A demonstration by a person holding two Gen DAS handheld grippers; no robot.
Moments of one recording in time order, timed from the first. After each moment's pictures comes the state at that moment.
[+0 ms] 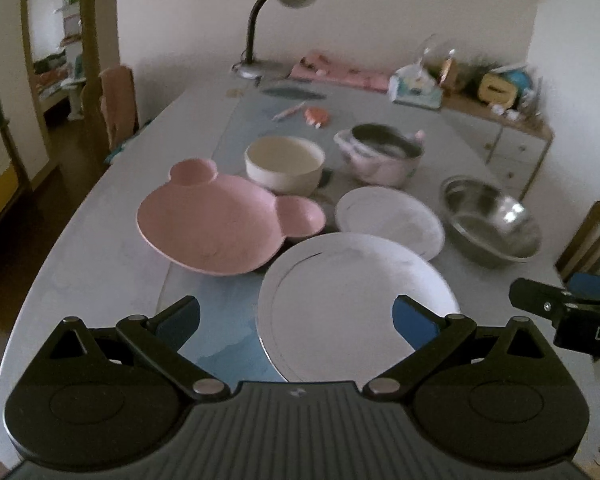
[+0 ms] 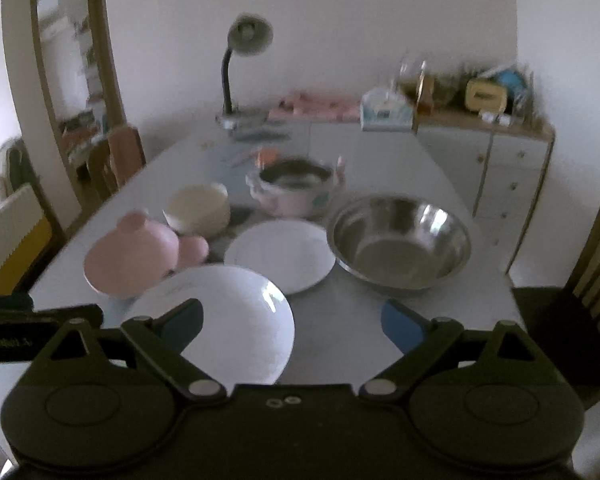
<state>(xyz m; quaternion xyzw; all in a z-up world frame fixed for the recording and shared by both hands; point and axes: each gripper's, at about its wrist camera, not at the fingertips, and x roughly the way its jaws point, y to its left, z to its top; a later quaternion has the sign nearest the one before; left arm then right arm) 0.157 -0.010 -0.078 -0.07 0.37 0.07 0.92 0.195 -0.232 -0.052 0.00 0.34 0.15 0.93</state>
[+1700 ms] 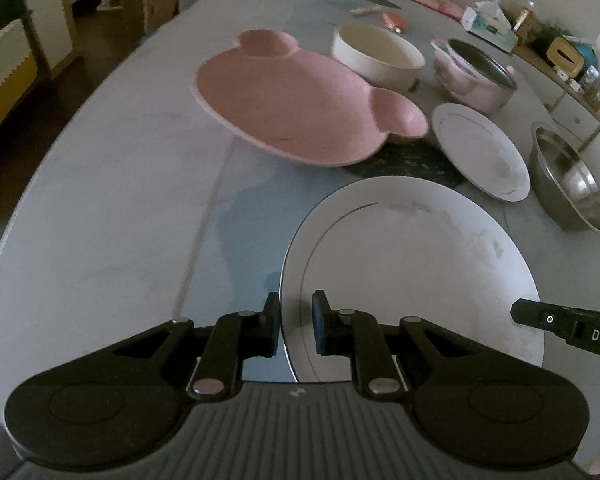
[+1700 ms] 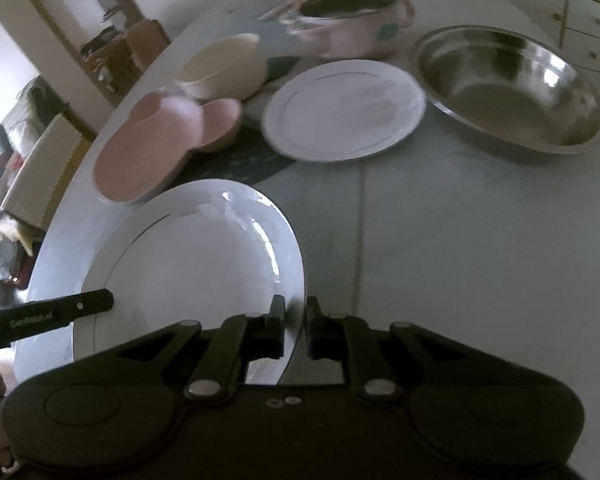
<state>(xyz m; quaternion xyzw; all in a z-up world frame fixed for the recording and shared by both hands) 0.158 0.062 -0.141 -0.15 0.49 0.10 0.85 0.247 -0.192 -0.124 0.04 0.53 0.23 0.82</state>
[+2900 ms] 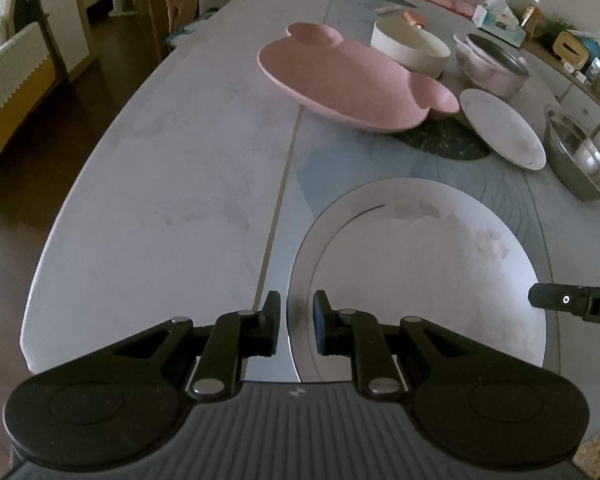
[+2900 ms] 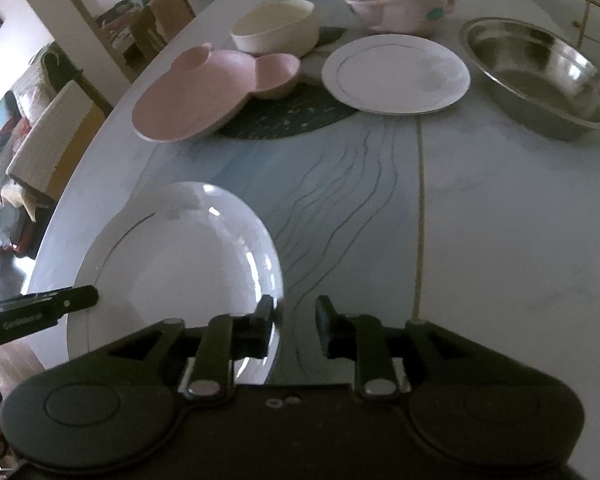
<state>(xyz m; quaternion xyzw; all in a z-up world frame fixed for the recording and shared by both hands) 0.099 0.089 -0.143 -0.13 0.49 0.11 0.85 0.204 -0.156 -0.125 0.01 0.54 0.24 0.81</state>
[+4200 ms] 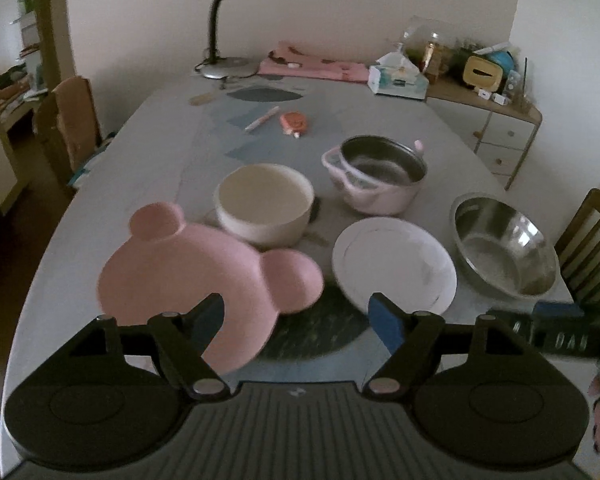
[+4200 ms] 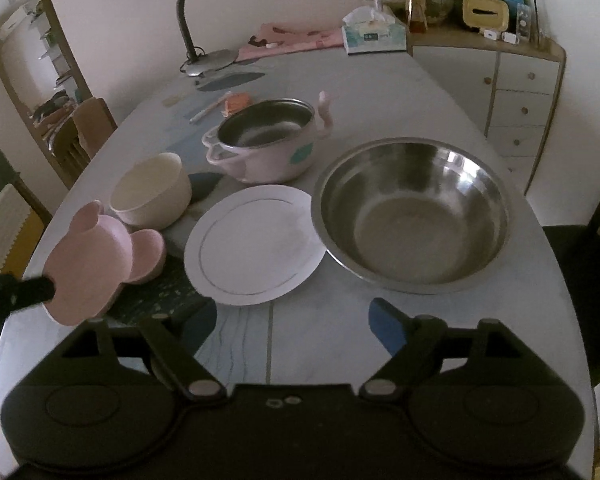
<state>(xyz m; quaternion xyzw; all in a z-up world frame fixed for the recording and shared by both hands) 0.262 0.009 -0.071 -0.04 0.39 0.01 0.92 0.301 -0.222 -0.087 0.05 0.44 0.13 0.89</state>
